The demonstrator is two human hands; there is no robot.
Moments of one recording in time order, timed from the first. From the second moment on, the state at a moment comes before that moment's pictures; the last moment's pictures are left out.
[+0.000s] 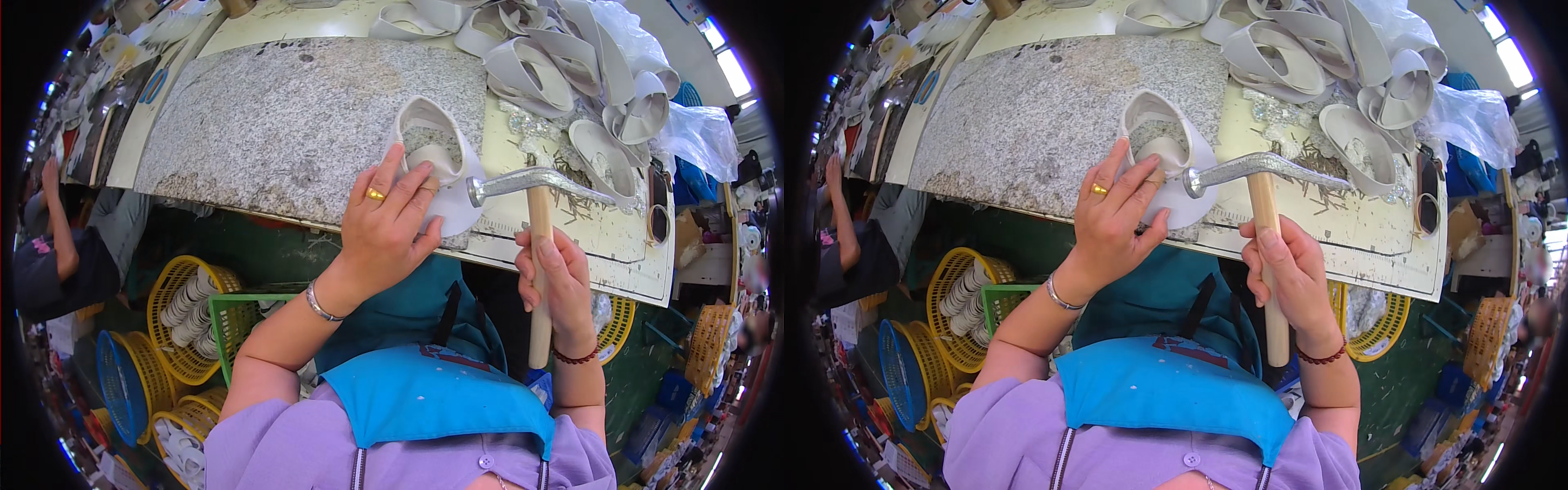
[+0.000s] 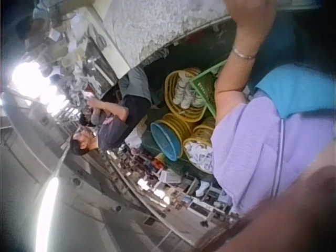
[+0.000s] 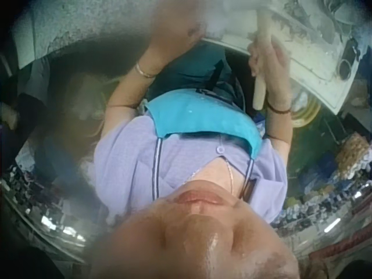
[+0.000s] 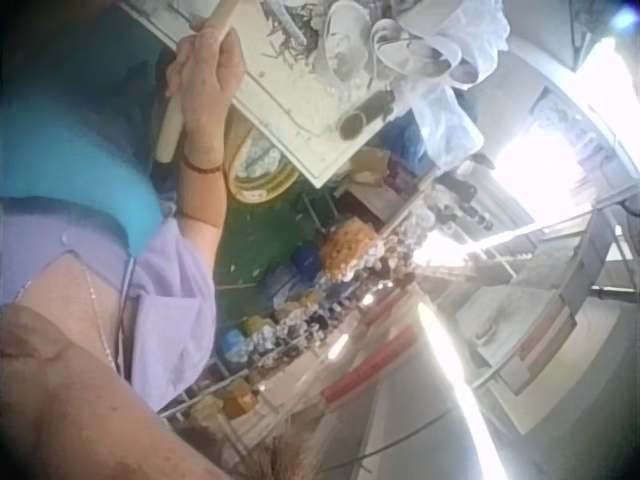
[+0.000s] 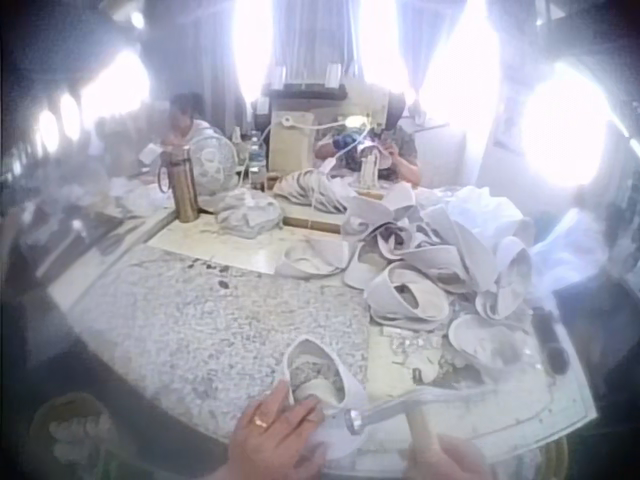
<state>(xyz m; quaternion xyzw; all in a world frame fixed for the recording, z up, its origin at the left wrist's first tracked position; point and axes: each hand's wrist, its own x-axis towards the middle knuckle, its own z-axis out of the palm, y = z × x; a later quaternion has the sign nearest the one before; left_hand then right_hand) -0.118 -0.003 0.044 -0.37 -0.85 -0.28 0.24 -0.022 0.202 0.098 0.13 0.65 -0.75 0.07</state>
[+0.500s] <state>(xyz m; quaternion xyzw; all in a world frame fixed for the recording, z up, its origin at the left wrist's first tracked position) -0.113 0.004 0.035 -0.34 -0.87 -0.25 0.25 -0.041 0.201 0.081 0.10 0.68 -0.71 0.15</state>
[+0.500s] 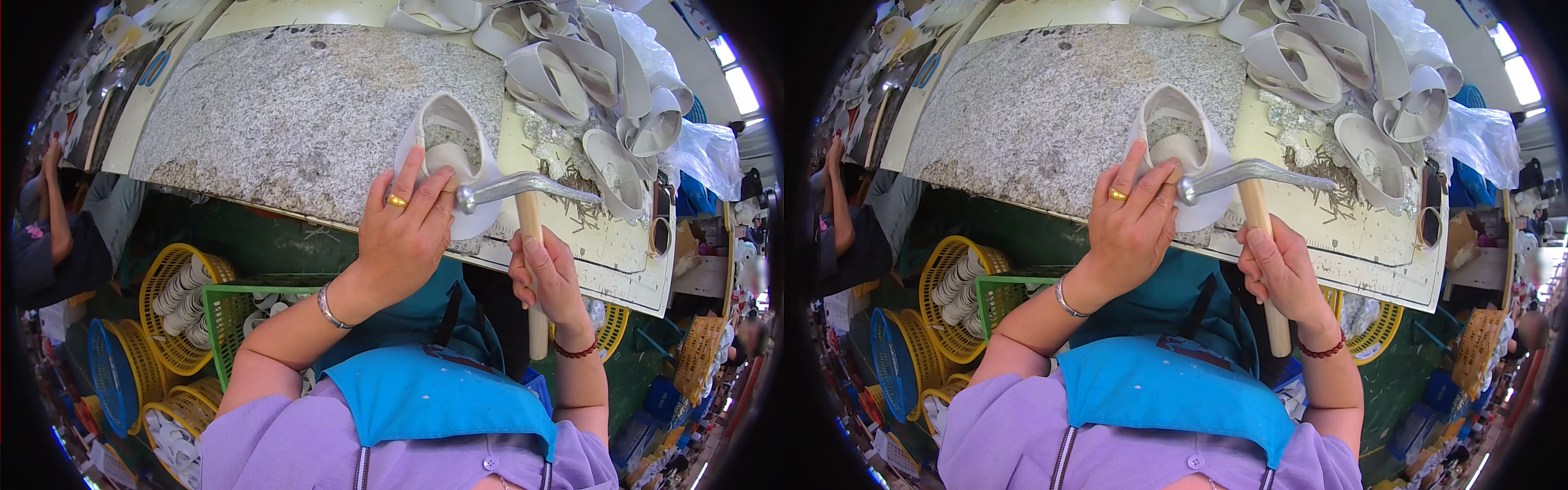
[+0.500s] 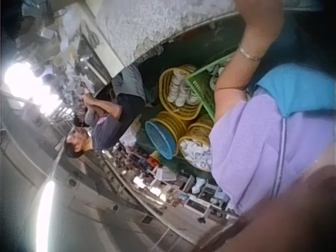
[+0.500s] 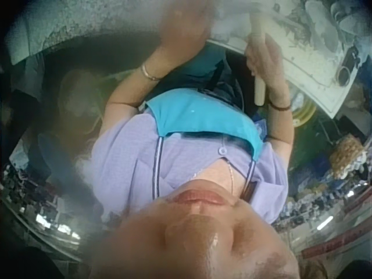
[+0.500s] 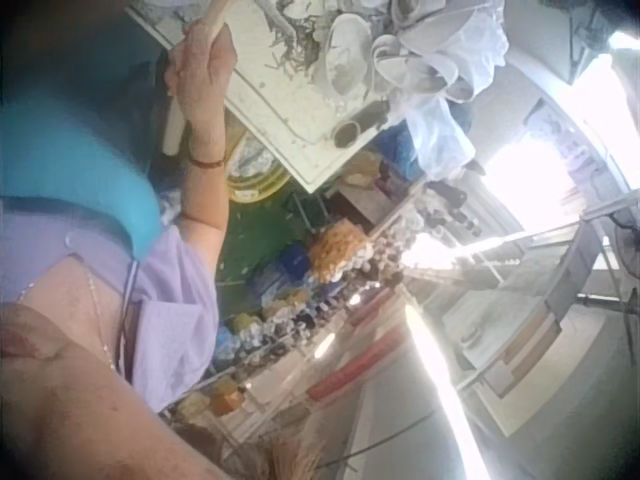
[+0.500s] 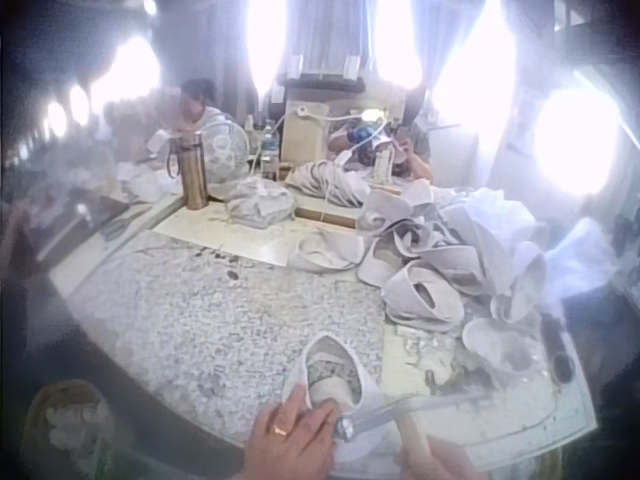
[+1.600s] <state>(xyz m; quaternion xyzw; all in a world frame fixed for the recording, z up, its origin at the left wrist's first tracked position) -0.114 0.003 0.040 -0.35 -0.86 -0.28 0.24 -0.043 0.193 0.103 -0.04 0.93 -0.34 -0.09</state>
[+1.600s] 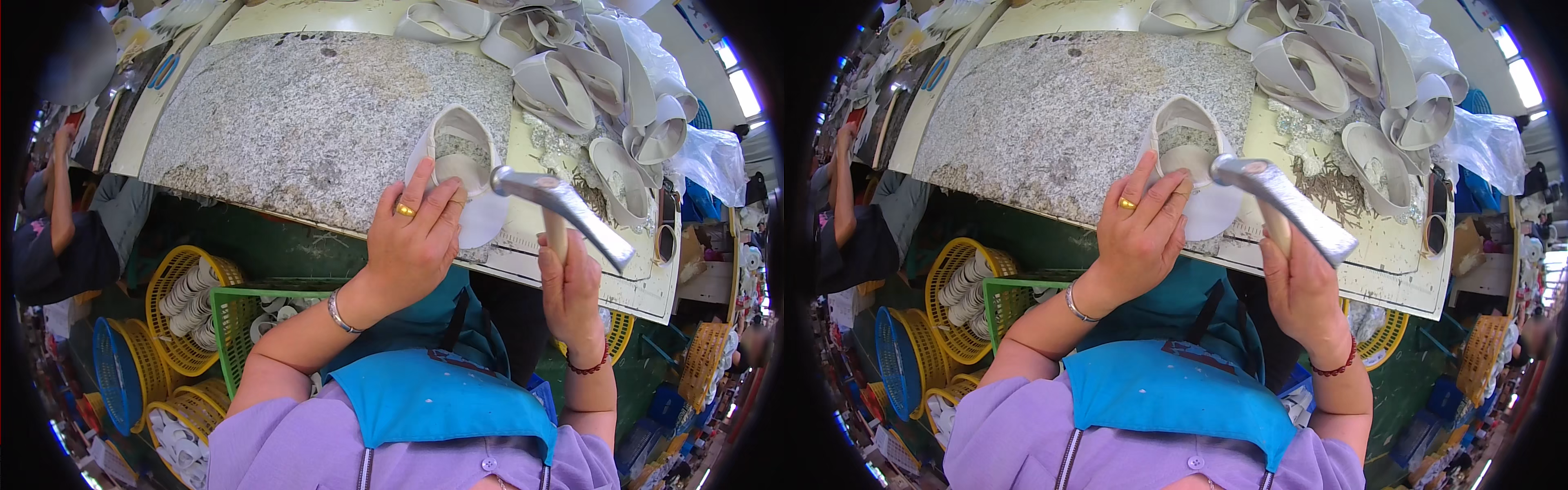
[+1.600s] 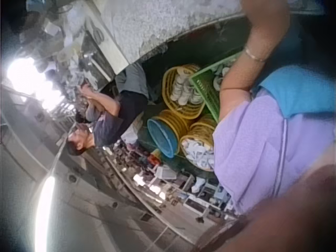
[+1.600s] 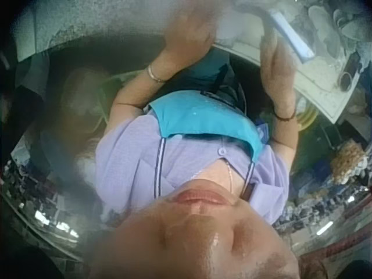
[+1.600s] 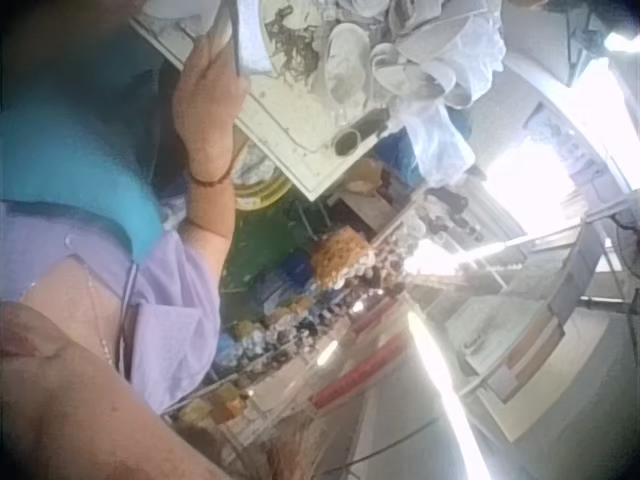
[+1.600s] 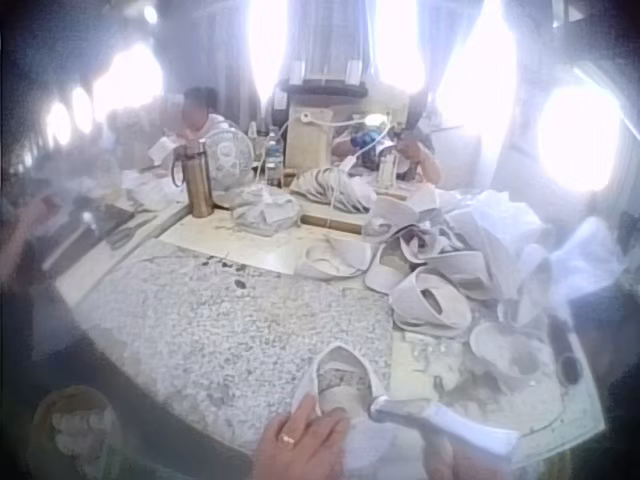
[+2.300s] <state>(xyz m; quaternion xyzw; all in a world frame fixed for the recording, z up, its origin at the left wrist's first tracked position) -0.129 -0.001 0.059 -0.43 -0.87 -0.12 0.19 -0.038 0.203 0.098 -0.05 0.93 -0.36 -0.02</state>
